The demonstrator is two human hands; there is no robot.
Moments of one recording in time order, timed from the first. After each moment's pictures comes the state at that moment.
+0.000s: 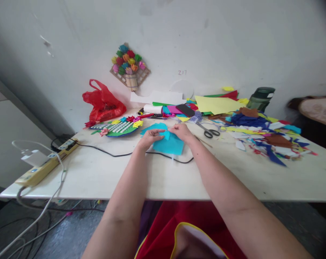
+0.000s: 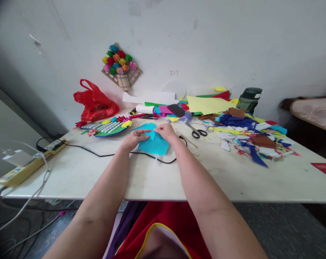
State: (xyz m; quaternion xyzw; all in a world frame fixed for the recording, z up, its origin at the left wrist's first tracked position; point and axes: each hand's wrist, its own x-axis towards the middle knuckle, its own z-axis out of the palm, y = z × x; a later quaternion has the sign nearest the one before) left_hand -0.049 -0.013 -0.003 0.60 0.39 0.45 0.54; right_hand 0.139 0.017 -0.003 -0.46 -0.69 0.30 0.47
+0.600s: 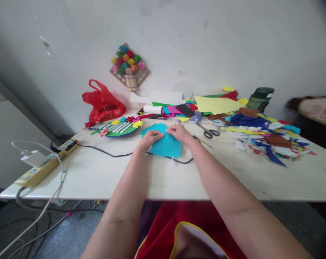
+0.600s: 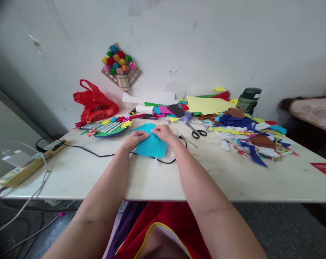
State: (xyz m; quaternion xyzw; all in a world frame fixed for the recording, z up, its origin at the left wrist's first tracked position) left_hand -0.044 -0.019 0.003 0.63 0.45 0.43 0.47; right_hand 0.133 0.007 0.004 -0.42 -0.75 0.28 0.43
